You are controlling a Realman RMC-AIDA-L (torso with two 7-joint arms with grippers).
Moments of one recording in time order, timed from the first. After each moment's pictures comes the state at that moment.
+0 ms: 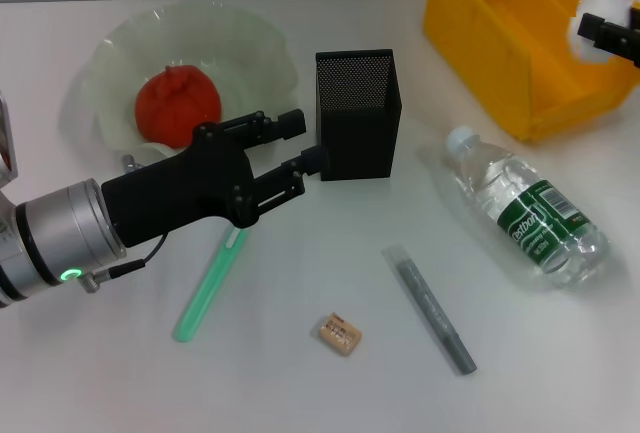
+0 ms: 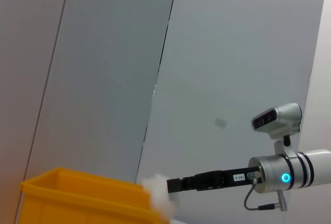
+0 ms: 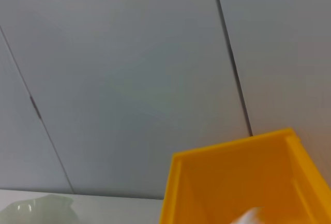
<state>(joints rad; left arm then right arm) -0.47 -2.08 1.06 0.33 1.36 1.56 -0.98 0.49 2.04 -0.51 -0.72 -1.88 -1.23 1.57</state>
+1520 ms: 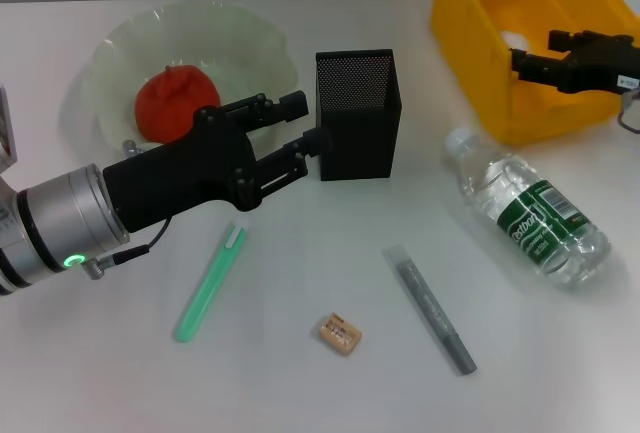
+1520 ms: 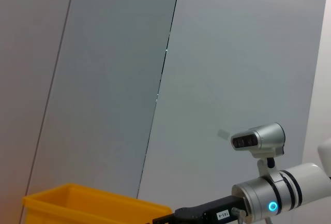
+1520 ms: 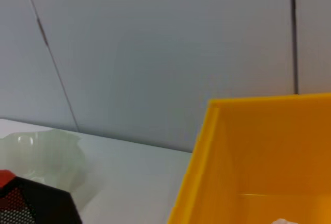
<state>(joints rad) -0.49 -2.08 1.06 0.33 1.34 1.56 -0.98 0.53 2.06 -0.77 -0.70 -1.88 -1.03 1.56</state>
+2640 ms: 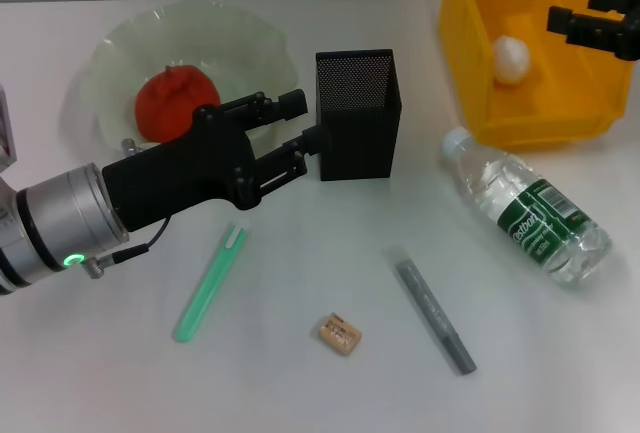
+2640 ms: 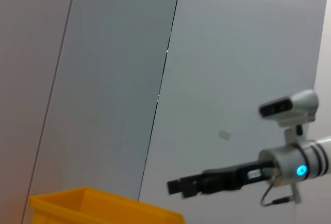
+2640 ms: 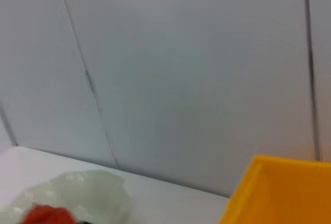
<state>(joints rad) -0.49 -2.08 1.06 0.32 1.34 1.56 -0.98 0.39 2.08 -0.78 -1.10 -1.88 -1.29 1.80</state>
